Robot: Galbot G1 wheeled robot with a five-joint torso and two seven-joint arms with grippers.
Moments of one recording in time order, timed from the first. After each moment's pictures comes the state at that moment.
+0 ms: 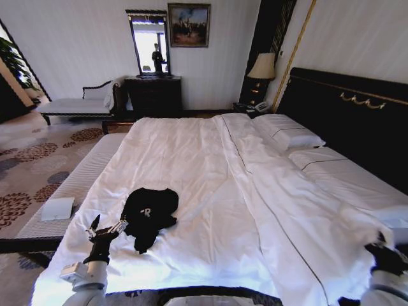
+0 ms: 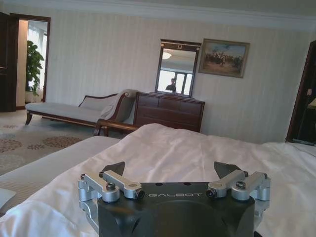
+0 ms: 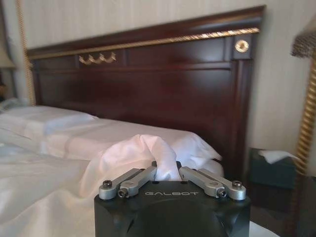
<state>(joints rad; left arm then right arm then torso) 1.87 -1.37 -0.77 -2.25 -0.46 -0.07 -0.13 -1.66 1.44 1.35 1.97 0.54 -0.15 0.24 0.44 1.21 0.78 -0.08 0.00</state>
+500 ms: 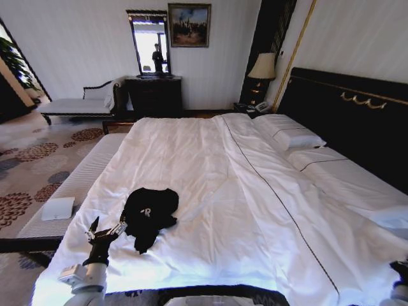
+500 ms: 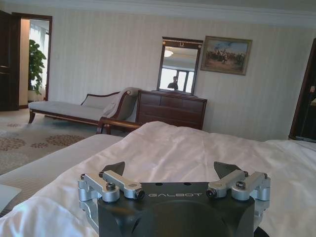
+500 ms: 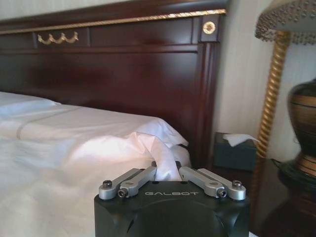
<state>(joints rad) 1.89 -1.36 -0.77 -2.25 -0.47 -0.08 -0.13 -1.61 1.39 1.42 1.79 0.53 -0.14 0.26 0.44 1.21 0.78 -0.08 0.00</state>
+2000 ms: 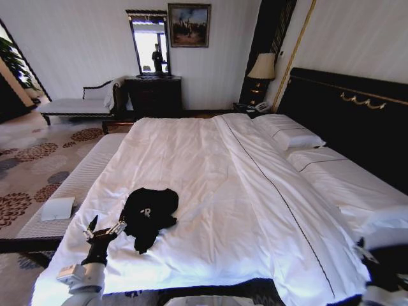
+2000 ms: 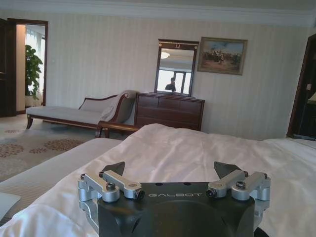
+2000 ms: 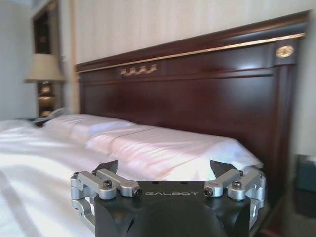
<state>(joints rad) 1.90 -1.36 -0.77 -2.27 -0.45 -0.08 -0.13 -1.70 1.56 1.20 1.94 0.39 0.11 0.11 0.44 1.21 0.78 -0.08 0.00</state>
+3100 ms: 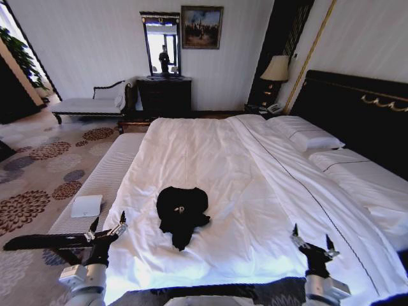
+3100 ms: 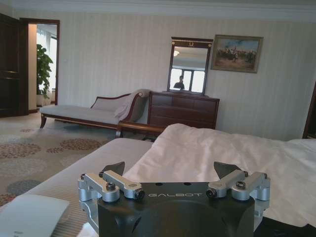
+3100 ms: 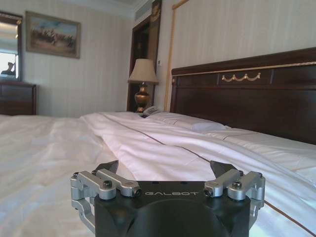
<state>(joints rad) 1.90 -1.37 -0.77 -2.26 -0.44 -0.08 -0.14 -1.83 1.61 0.91 2.05 0.15 0.23 0.08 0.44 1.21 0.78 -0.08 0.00</state>
